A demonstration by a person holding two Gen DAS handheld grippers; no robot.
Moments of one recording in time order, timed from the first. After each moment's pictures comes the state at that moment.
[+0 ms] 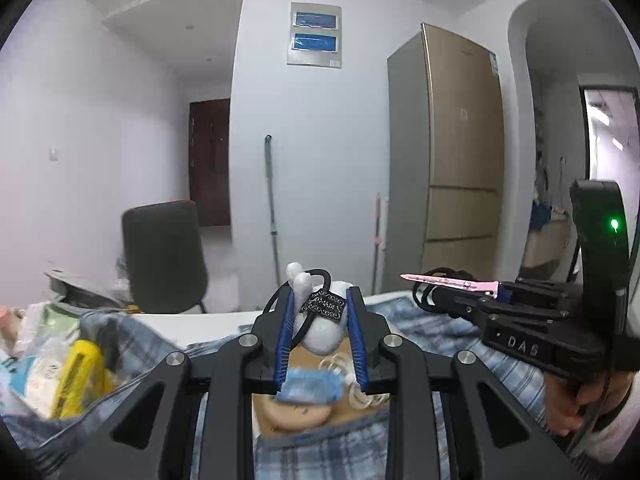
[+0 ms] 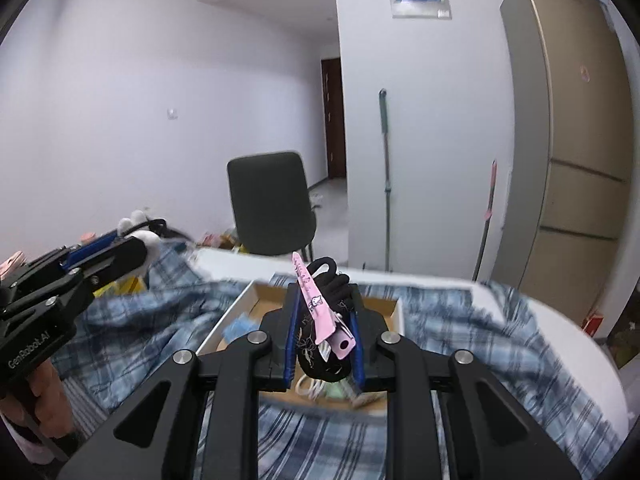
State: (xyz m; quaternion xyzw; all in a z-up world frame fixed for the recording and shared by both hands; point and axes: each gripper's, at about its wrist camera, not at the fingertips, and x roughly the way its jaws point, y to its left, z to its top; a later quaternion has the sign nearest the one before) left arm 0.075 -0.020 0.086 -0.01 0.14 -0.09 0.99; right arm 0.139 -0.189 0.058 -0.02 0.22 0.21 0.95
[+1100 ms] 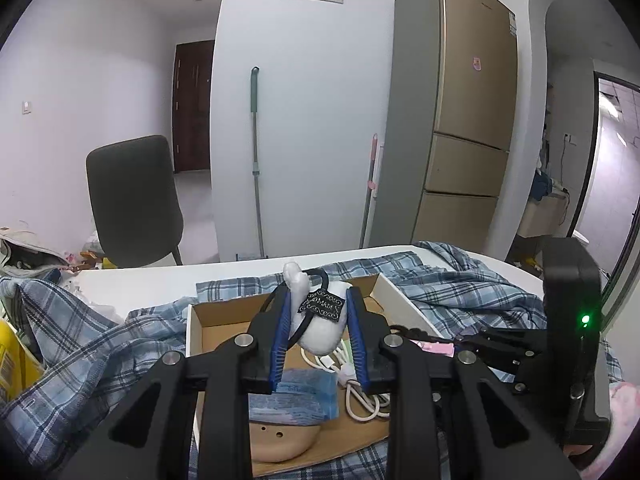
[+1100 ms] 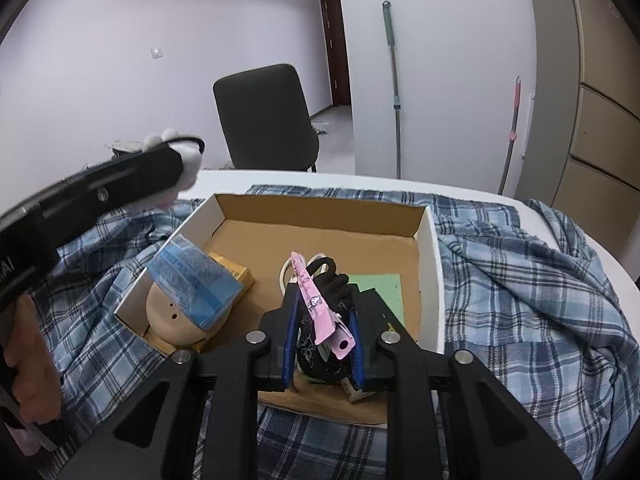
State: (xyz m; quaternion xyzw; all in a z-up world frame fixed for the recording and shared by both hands) left arm 0.186 -0.038 0.021 -0.02 0.24 -0.11 0.96; right arm 0.225 -0.176 -0.042 -0.03 0.35 0.22 0.91
